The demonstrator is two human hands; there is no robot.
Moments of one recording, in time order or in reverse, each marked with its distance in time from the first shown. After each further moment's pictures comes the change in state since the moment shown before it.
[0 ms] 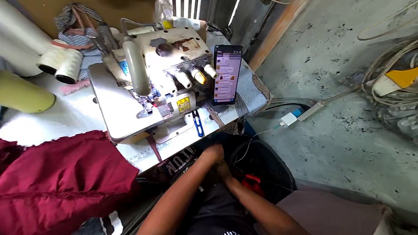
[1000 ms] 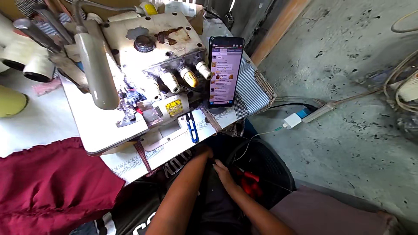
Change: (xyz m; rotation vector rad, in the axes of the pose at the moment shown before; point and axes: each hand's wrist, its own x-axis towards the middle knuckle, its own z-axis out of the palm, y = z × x) left_hand 0.051 -0.021 0.001 -0.097 -0.176 -0.356; right_hand -0.009 0.008 -0.017 0.362 -0.120 0.235
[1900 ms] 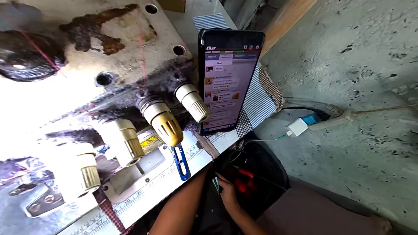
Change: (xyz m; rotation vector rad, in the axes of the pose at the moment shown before) left_hand 0.052 0.015 0.013 0.025 -0.219 0.246; right_hand -0.014 -0.006 -0.006 0.216 0.180 0.326
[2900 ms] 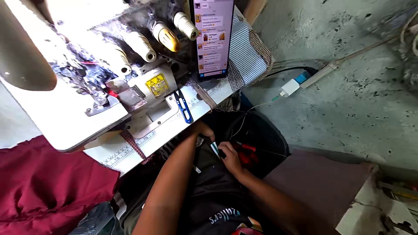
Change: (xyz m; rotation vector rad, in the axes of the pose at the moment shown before) left_hand -0.069 -0.011 -0.015 -0.011 0.041 0.035; right_hand -0.023 0.001 -0.012 -0.285 0.044 -0.387
